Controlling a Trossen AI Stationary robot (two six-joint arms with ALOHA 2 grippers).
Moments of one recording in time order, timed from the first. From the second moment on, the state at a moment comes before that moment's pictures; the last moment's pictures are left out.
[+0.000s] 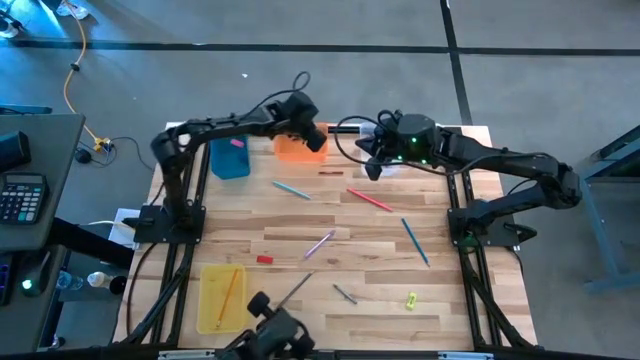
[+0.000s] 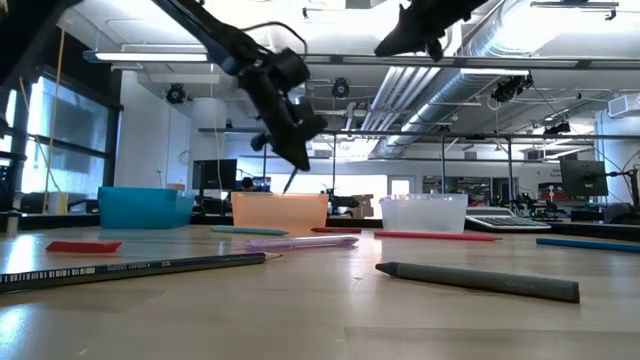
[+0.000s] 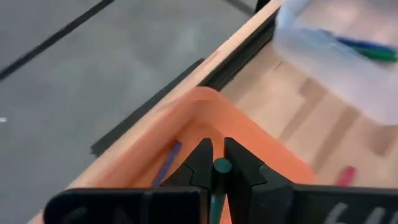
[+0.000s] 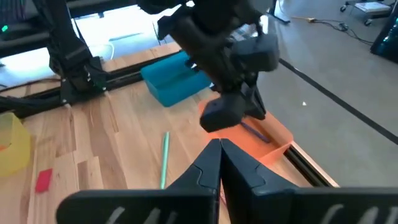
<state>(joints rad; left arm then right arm) 0.72 1.91 1.43 -0.36 -0.14 -0.08 -0.30 1.22 1.11 -0.31 0.11 0.10</state>
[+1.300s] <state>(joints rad) 0.49 1.73 1.32 -0.50 -0.28 -0.25 -0.29 1.21 1.11 -0.42 0.10 0.05</state>
